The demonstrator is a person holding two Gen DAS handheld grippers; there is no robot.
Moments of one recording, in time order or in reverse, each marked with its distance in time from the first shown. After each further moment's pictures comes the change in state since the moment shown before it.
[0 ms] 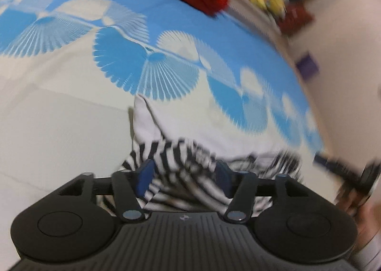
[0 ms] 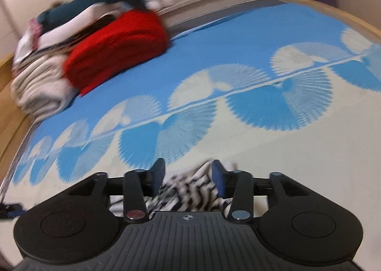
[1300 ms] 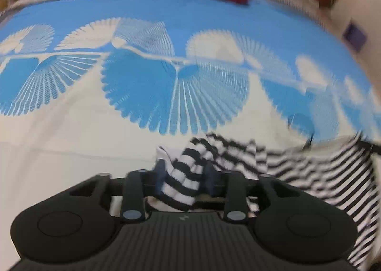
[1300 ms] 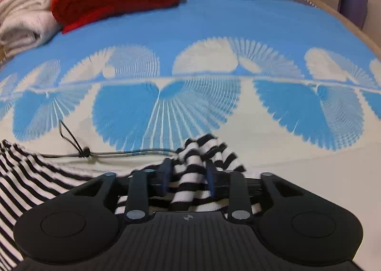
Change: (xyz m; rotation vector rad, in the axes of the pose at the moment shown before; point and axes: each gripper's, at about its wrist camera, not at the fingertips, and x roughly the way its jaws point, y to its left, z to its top) left arm 0.087 -0.002 0.049 0.079 -0.033 0.297; right arm 0.121 0.060 0.008 -0.228 0.127 -0.180
